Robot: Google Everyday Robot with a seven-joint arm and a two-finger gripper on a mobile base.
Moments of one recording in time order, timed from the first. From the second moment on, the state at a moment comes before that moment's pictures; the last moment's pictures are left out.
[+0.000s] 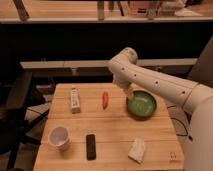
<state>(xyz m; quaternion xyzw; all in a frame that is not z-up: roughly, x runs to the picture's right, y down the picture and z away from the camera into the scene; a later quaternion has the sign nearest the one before) 0.101 -0.003 0.807 -0.22 -0.04 -0.35 0.91</state>
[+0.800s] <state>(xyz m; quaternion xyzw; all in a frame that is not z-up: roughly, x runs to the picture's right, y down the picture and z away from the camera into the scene) 0.084 0.006 0.837 -0.23 -0.06 -0.40 0.88</state>
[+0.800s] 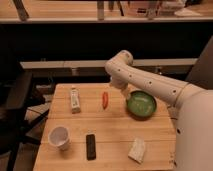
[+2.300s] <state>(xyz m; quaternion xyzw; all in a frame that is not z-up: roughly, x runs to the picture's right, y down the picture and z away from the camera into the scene) 0.055 0.028 0.904 -0.25 -0.11 -0.44 0.85</state>
